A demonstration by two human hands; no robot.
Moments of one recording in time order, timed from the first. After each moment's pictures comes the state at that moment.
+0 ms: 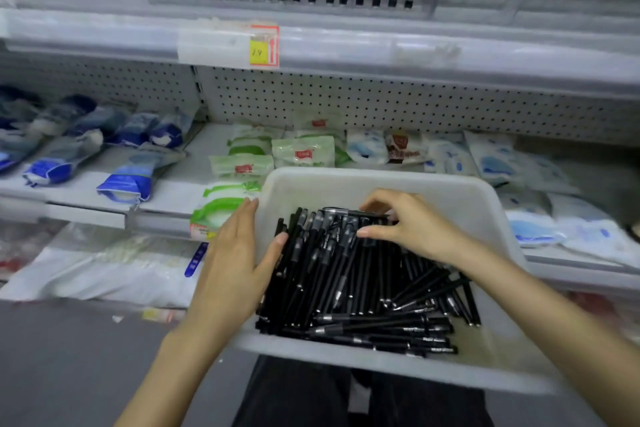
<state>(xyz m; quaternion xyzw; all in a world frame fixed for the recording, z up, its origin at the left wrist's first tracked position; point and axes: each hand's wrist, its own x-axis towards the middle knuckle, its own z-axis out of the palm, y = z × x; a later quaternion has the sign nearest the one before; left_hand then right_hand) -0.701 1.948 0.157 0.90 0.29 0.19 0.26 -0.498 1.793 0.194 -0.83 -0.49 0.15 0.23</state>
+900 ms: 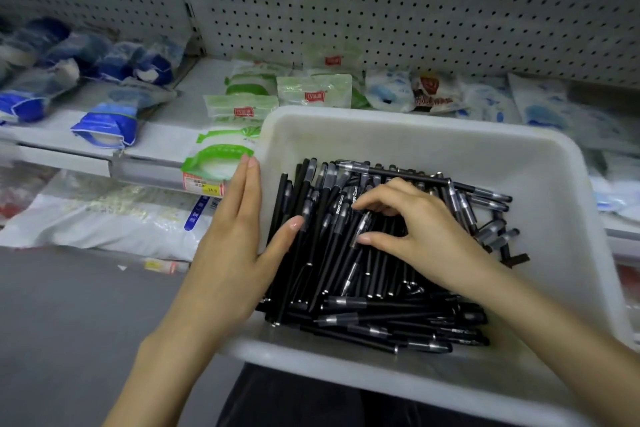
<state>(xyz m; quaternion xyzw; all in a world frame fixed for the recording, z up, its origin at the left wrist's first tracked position) -0.711 1.939 0.137 0.90 0.29 0.16 0.30 -0.539 1.791 0.147 -0.80 -0.51 0.15 0.29</state>
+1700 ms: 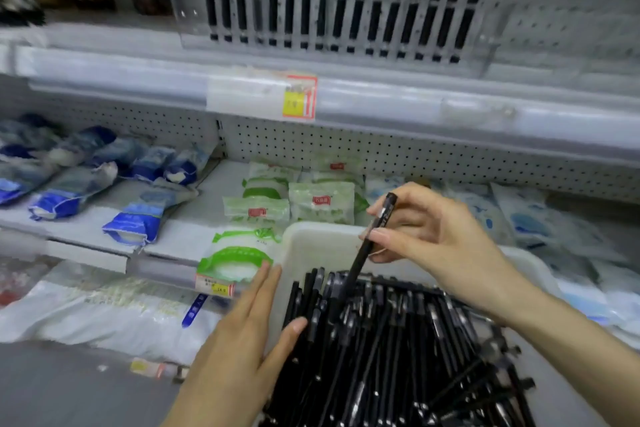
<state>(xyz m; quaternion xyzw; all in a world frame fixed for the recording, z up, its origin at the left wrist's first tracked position) -0.711 1.956 0.152 0.91 0.26 0.16 0.28 -0.527 1.822 0.255 -0.66 -0.43 0.25 0.57</state>
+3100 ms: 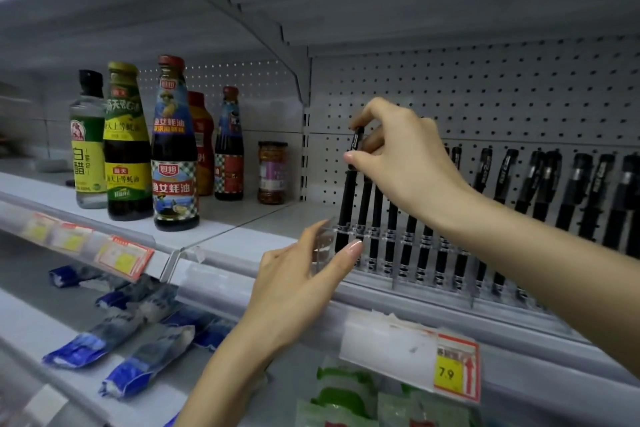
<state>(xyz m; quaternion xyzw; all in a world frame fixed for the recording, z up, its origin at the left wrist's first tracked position) -0.630 2.144 0.346 0.83 0.24 0.38 0.33 -0.528 2.057 0.470 -0.68 -0.57 -0.21 0.41</state>
